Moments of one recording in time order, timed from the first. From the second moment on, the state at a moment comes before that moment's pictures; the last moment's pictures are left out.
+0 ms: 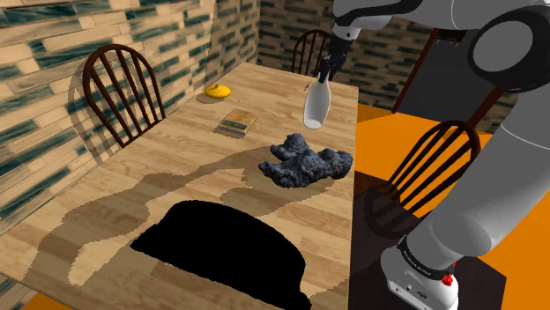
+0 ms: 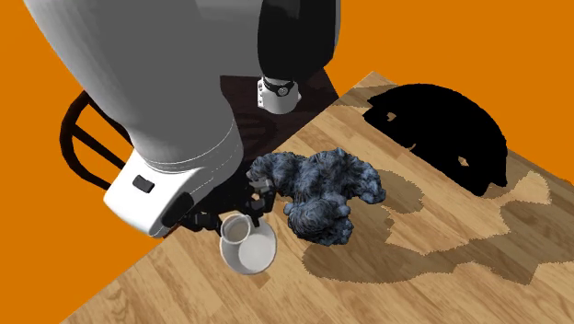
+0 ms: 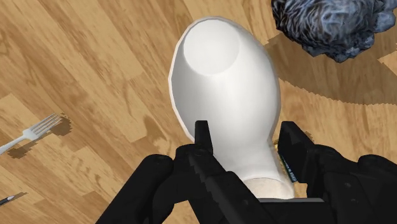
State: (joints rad) arm -0.10 0.11 -0.29 -1.72 0.12 1.94 -0.41
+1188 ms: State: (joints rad) arm -0.11 0.13 -0.29 -1.44 0.12 1.69 -0.40
